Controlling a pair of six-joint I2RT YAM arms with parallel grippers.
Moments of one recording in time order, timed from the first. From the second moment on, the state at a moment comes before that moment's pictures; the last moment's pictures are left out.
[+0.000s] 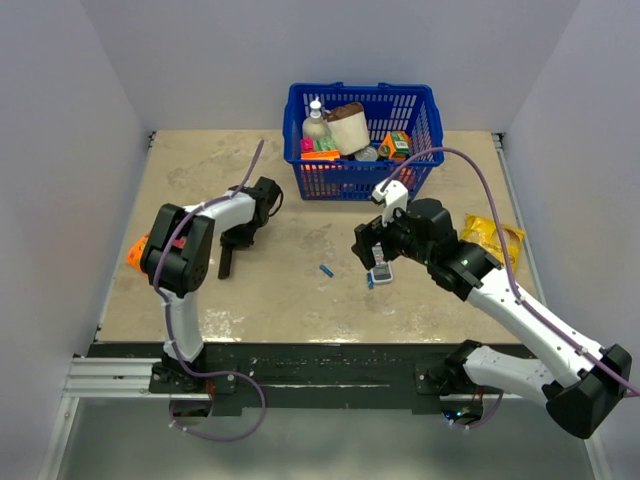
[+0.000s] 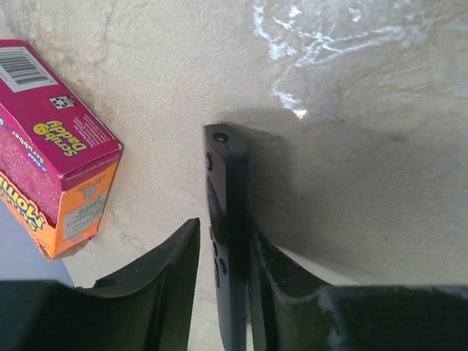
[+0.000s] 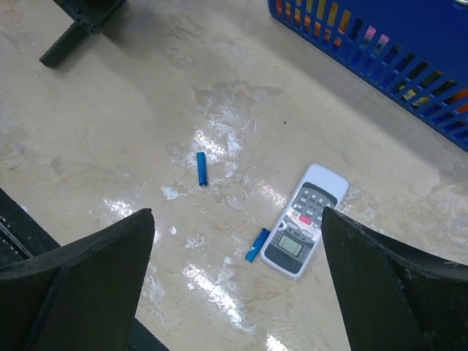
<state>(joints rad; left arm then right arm) -0.37 1.99 1.30 -0.76 -0.64 -0.25 0.66 1.03 0.95 -0.41 -0.03 0.04</state>
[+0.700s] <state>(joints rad) -0.41 1.80 1.35 -0.79 -0.39 -0.34 0.66 0.87 0.89 -0.36 0.15 0.10</state>
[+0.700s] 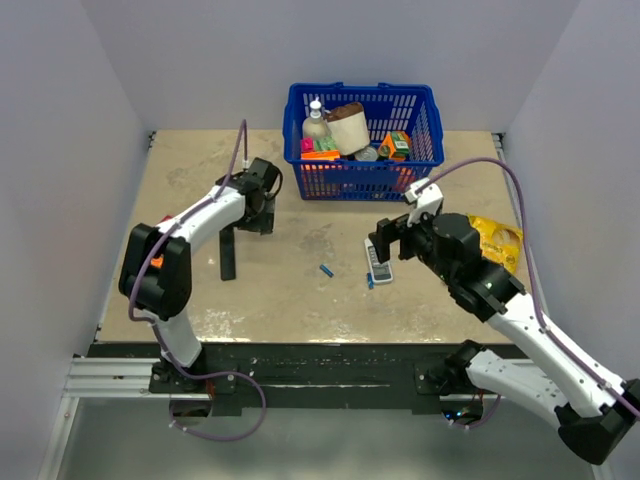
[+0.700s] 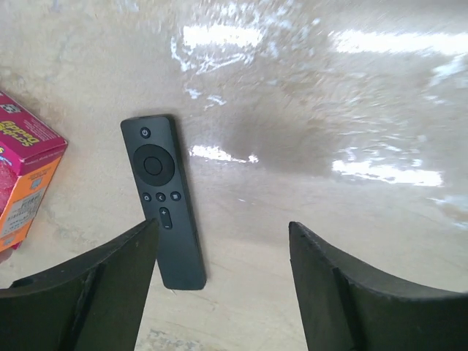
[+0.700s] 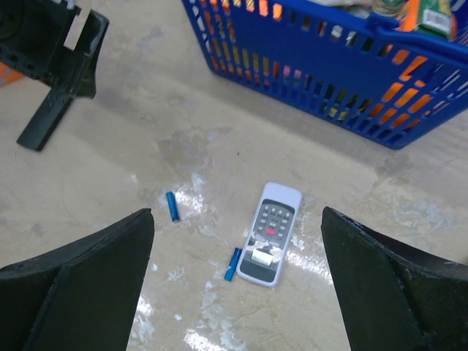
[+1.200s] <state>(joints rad) -0.41 1.39 1.35 -0.63 -0.23 -0.38 0.66 0.82 0.93 -0.43 0.35 0.18</state>
